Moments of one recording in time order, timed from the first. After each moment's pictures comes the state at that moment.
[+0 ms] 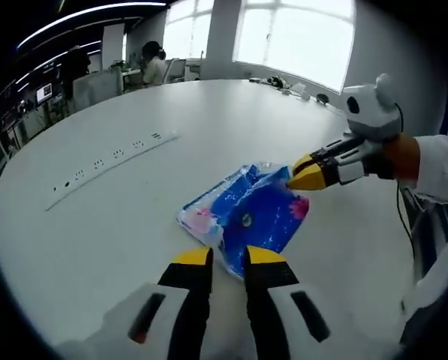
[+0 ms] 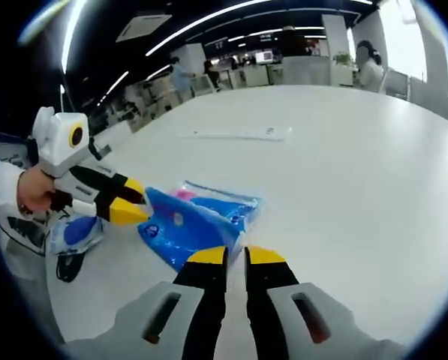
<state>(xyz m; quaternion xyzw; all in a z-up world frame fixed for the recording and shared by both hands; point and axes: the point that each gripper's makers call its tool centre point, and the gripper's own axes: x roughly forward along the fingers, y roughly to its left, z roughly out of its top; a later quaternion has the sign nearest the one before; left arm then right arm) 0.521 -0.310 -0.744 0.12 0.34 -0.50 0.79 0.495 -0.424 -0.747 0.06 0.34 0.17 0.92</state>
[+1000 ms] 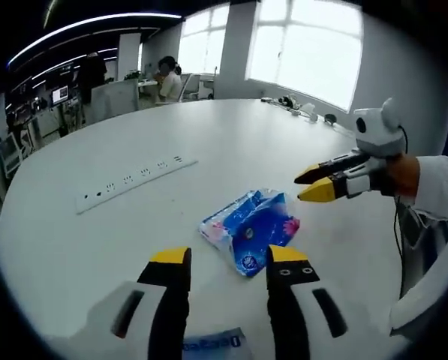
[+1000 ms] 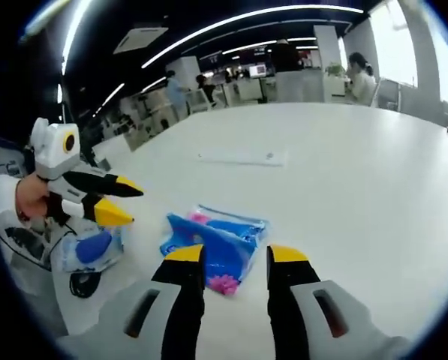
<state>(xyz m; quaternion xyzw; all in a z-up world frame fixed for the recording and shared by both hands) 0.519 -0.275 -0.682 0.09 0.30 -0.47 0.83 0.486 -0.415 -0.694 0.07 0.30 0.15 0.94</state>
